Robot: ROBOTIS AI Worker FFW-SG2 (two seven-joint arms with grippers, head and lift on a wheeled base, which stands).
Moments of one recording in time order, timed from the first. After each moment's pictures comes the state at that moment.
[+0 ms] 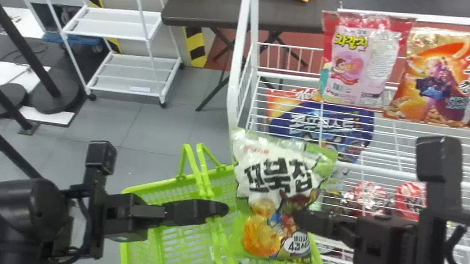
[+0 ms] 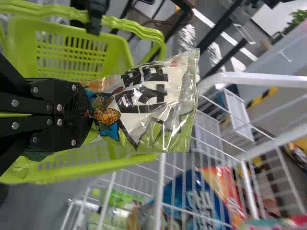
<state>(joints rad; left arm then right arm) 0.13 0.14 0.33 -1.87 0.18 1.56 -1.57 0.20 -0.02 0.06 -2.35 -0.47 1.53 0.30</state>
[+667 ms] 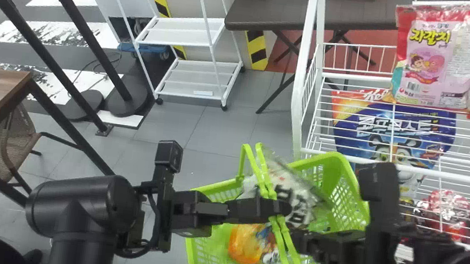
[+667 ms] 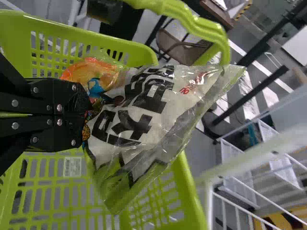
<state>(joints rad) 0.14 0.14 0.35 -1.88 0.20 1.56 -1.57 0.10 -0.01 0.40 -1.94 -0.41 1.20 0.27</state>
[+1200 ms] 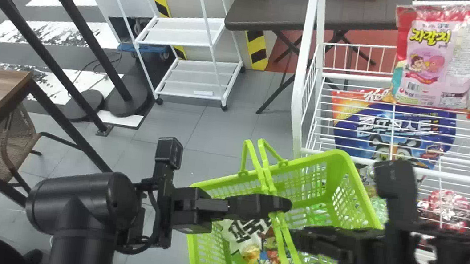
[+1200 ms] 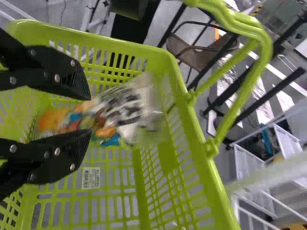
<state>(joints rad) 0.12 0.14 0.35 -1.88 0.21 1.56 -1.57 0.12 -0.02 0.30 -2.02 -0.43 1.26 0.28</state>
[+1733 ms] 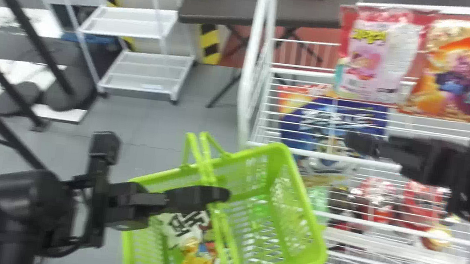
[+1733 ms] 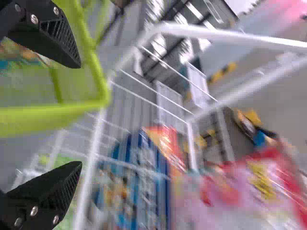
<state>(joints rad) 0.12 0.14 0.36 -1.87 0.21 1.56 -1.57 -0.01 -0.02 -0.04 -2.16 -0.32 1.24 0.26</state>
